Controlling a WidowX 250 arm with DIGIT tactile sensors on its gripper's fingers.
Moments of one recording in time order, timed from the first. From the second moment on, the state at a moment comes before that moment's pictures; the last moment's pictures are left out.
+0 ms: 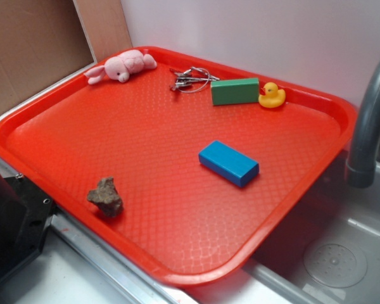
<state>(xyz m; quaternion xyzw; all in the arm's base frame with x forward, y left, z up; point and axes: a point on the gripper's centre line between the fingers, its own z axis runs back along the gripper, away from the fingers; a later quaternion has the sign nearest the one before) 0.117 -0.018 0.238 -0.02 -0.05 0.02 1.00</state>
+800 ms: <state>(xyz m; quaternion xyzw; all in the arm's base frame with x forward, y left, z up) 0.179 -0.080 0.167 0.03 -0.02 -0.18 0.98</state>
